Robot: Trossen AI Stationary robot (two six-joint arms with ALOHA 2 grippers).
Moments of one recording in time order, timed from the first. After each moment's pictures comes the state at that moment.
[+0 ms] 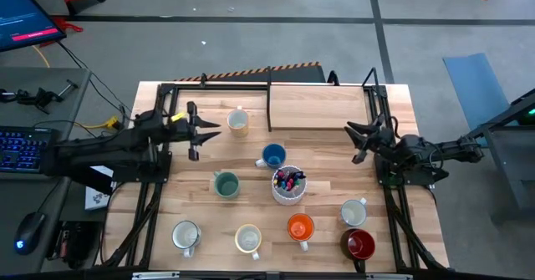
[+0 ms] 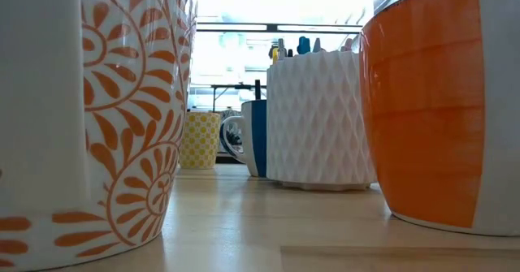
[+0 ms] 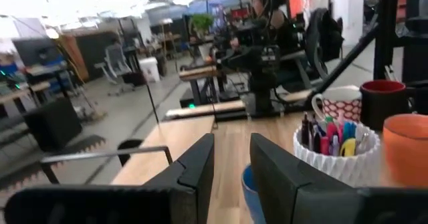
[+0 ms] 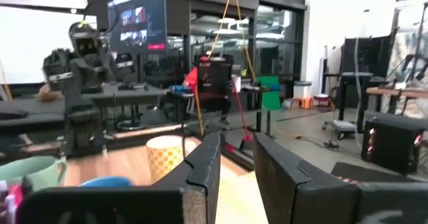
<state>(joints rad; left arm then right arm) 0.29 0.53 0.30 0.26 0.18 0.20 0.15 0.01 0.01 0.25 0.66 -0.16</state>
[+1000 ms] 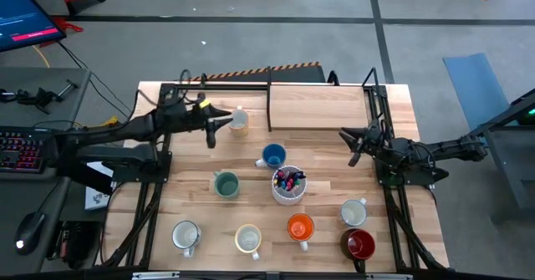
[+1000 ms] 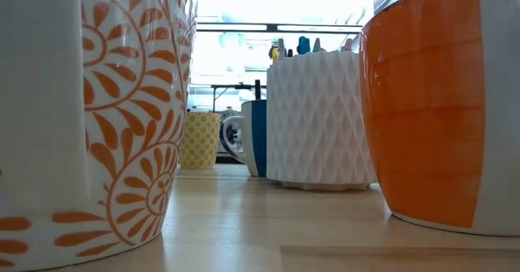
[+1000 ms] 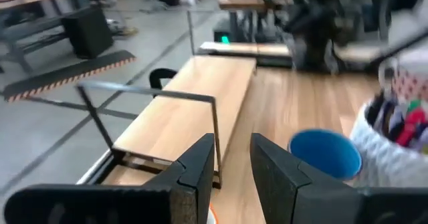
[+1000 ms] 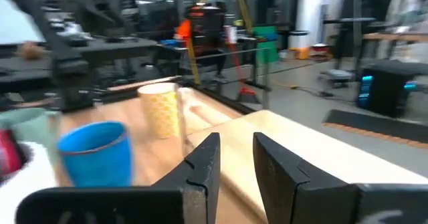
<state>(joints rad) 0.34 0.85 0.56 0.04 0.02 0.11 0.15 0.08 0.01 0.07 0.68 0.05</state>
